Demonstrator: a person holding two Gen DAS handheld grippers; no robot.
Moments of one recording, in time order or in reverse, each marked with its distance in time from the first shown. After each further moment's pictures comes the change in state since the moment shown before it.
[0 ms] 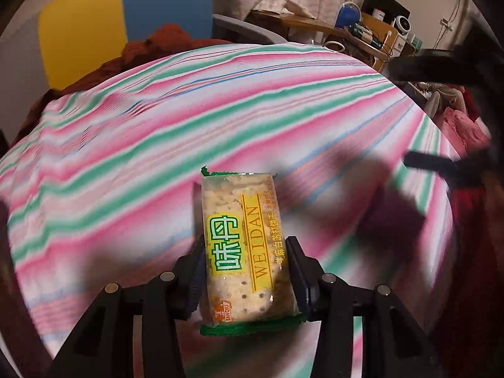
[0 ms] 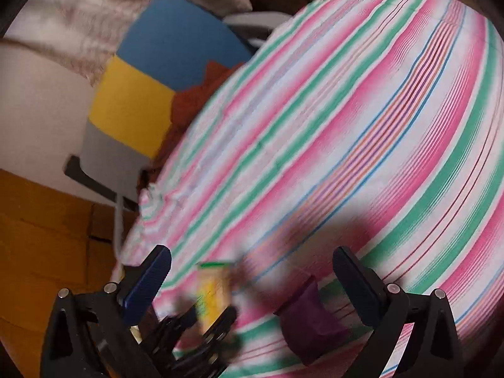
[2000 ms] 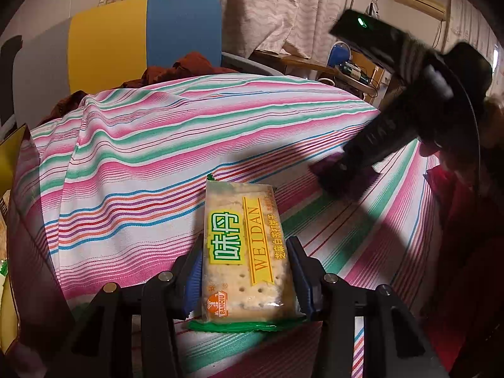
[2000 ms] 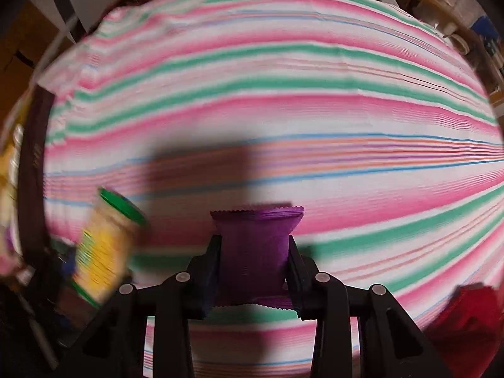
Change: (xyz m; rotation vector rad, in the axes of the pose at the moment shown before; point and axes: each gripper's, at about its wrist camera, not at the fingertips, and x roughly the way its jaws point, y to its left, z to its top) left arm -0.027 0.019 -0.068 -0.017 -0.214 -0.040; right arm 0.060 0.075 -0.063 -0.557 0.342 -0.405
